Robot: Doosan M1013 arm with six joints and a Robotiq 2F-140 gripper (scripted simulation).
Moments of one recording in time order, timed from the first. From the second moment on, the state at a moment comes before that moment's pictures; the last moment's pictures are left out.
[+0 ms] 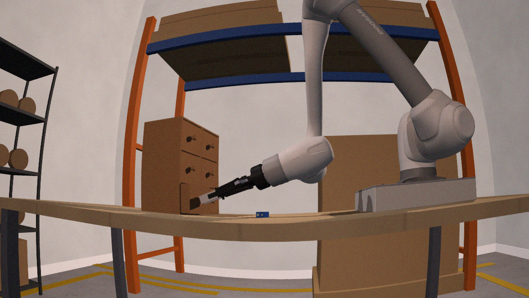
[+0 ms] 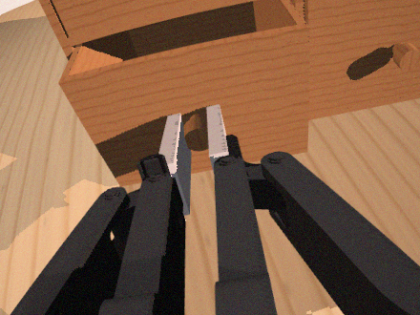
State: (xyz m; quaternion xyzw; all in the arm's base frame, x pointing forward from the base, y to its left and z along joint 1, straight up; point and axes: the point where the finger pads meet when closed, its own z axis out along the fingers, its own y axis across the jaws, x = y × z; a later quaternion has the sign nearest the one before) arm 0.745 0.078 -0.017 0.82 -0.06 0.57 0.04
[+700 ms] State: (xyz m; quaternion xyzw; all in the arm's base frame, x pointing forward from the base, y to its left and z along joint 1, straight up) arm 0.724 0.082 -0.017 0.82 -0.06 0.57 0.04
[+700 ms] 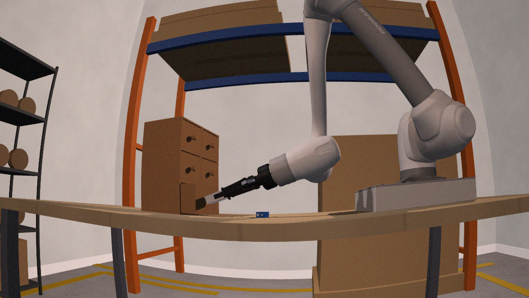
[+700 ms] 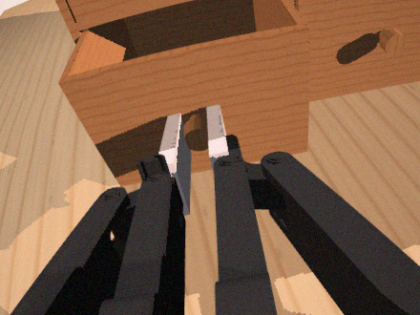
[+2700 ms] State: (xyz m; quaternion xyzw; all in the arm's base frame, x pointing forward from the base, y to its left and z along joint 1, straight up) arm 0.686 0.088 -0.018 0.82 -0.06 0.57 0.04
